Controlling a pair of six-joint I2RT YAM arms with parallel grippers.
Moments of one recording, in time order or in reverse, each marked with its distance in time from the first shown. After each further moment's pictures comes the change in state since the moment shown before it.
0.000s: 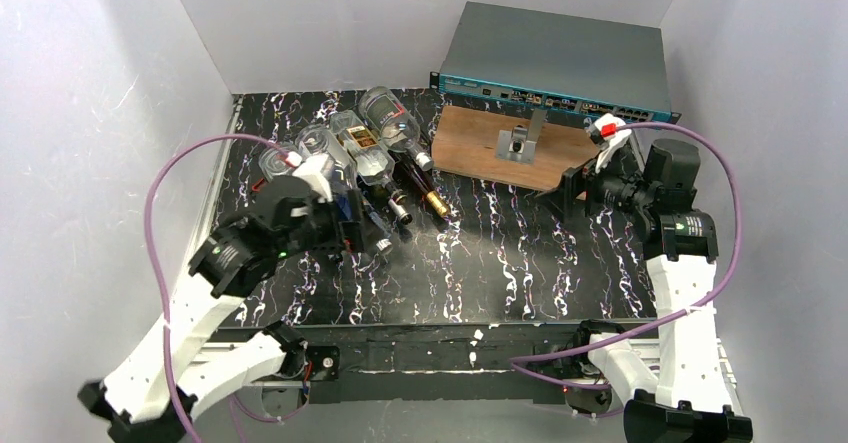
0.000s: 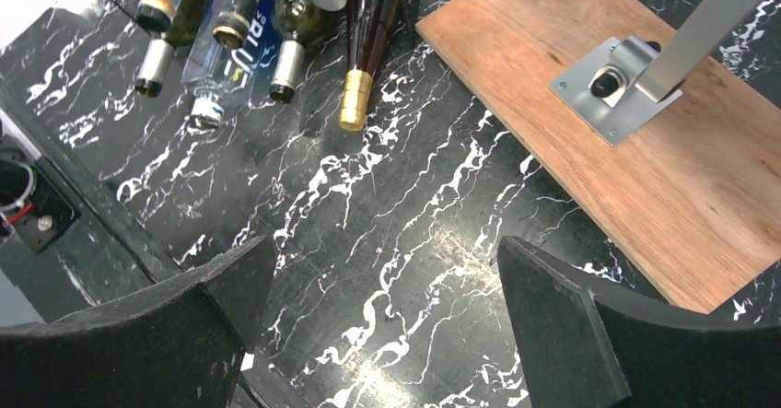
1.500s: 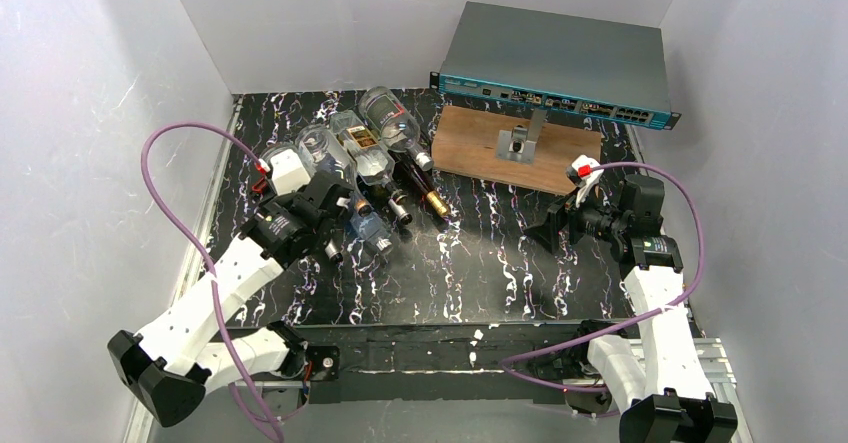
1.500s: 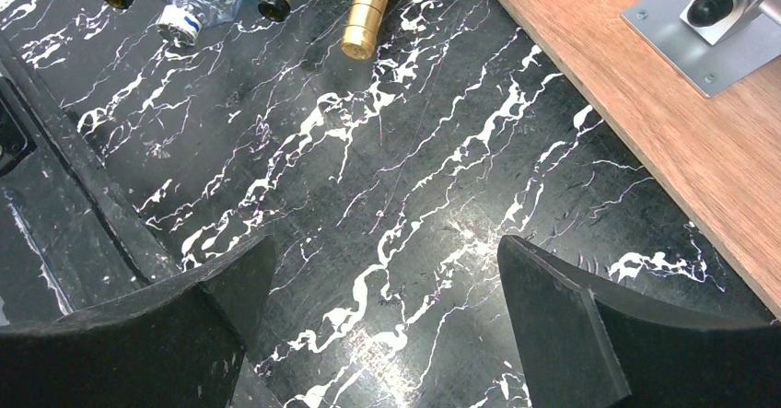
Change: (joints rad) left arm -0.119 0.230 -0.038 -0.130 -0.915 -0.345; right arm -0.021 -0.069 -0.418 0.232 -0.104 -0.113
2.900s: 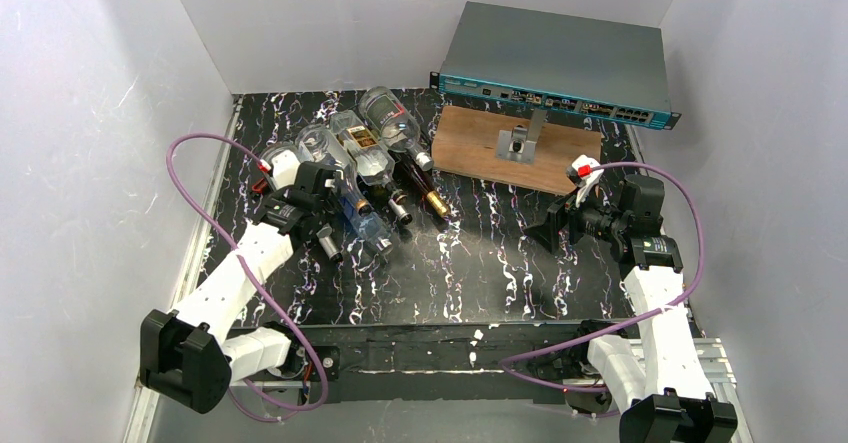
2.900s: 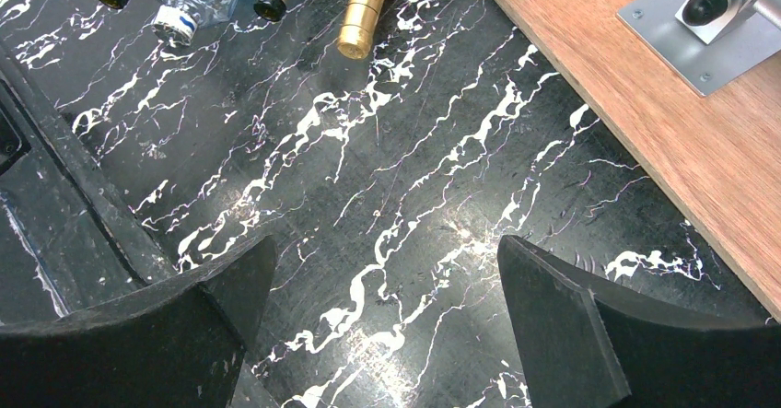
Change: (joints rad) left arm 0.294 0.106 -0.204 0.413 0.284 0.137; right arm 0.000 -0.001 -0.002 0.005 0.008 0.000
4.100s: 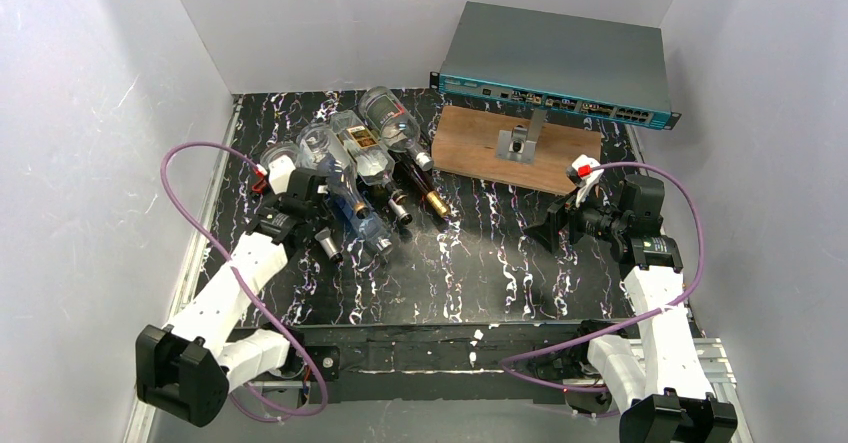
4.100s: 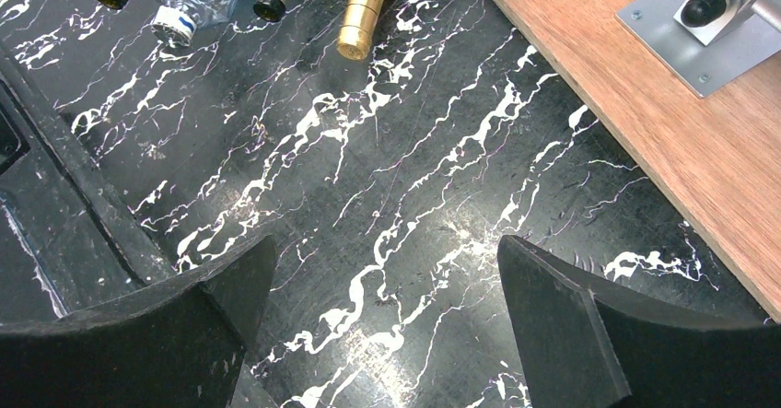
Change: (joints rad) left arm 0.025 -0.059 -0.050 0.013 0.036 0.051; right arm 0.000 0.000 0.000 0.002 0.000 0.000
